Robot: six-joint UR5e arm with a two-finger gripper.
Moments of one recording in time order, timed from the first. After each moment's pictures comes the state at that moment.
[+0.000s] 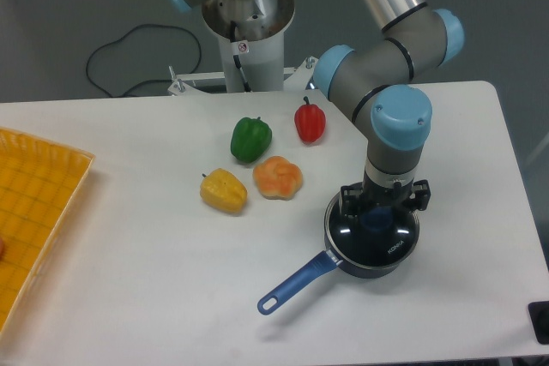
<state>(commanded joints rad) 2.63 -2.03 -1.55 -1.02 1.56 0.53</state>
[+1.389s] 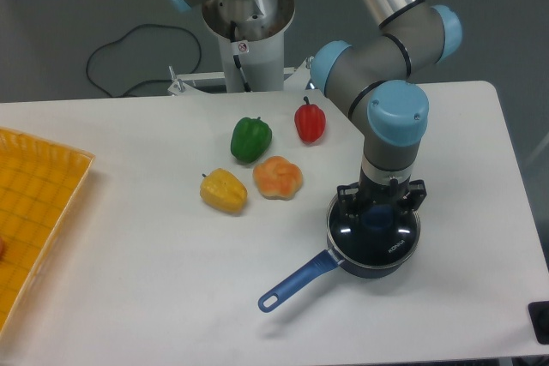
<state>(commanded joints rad) 2.63 -2.02 -1.55 -1.03 1.55 0.53</state>
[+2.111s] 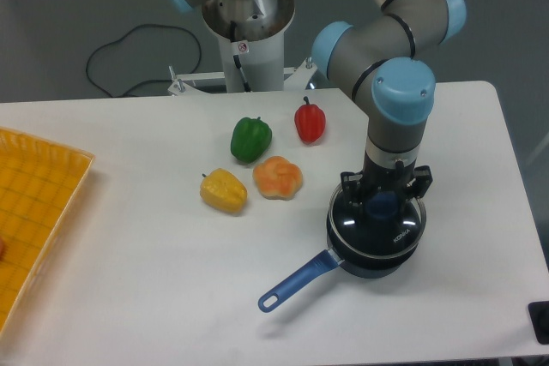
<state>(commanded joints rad) 2.66 -1.95 -1.55 -1.08 1.54 0.56</state>
